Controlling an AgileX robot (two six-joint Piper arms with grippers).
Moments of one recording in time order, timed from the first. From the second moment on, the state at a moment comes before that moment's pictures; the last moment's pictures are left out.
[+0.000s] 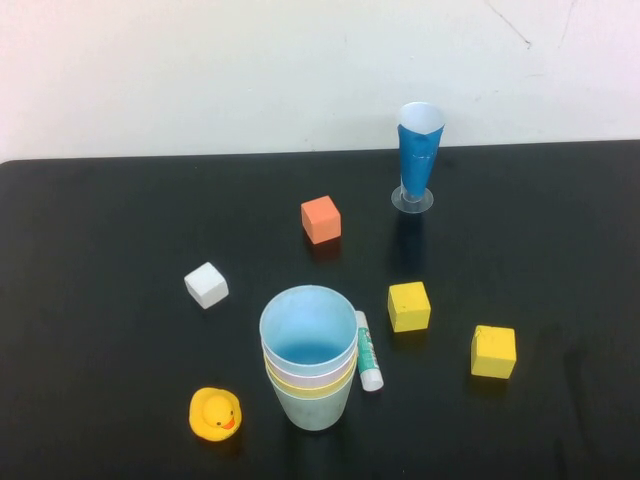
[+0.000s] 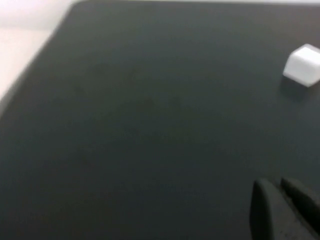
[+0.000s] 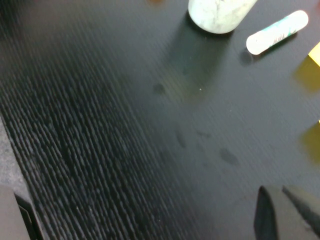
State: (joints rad) right arm 0.85 0.61 -0.33 0.04 0.48 -0.35; left arm -0.02 -0.01 0.01 -0.01 0.37 -0.11
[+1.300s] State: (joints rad) right arm 0.85 0.60 -0.33 0.02 0.49 -0.37; left arm -0.10 -0.01 0.01 0.00 0.37 -0.09
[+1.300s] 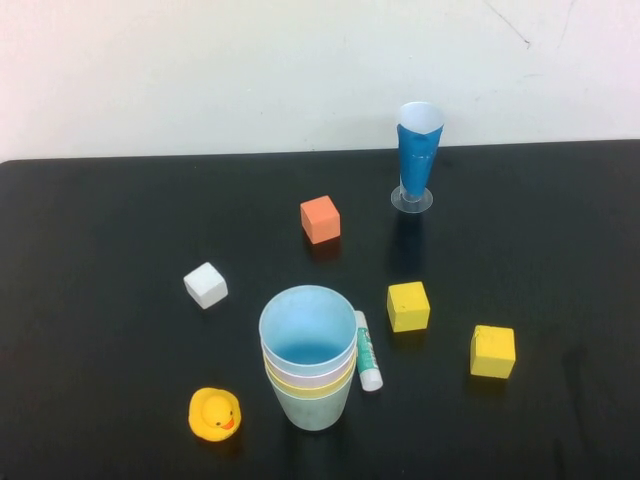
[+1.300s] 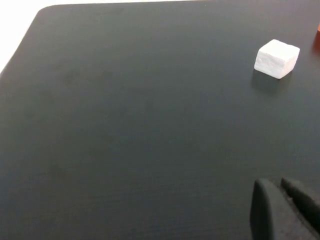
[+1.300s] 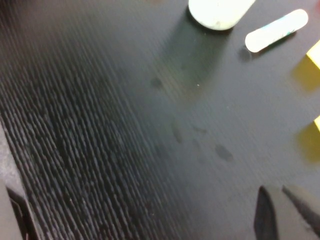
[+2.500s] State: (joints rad) right arm 0.01 -0.01 0.03 0.02 0.39 -0.35; left arm -0.10 -0.01 0.01 0.01 0.37 -0.09
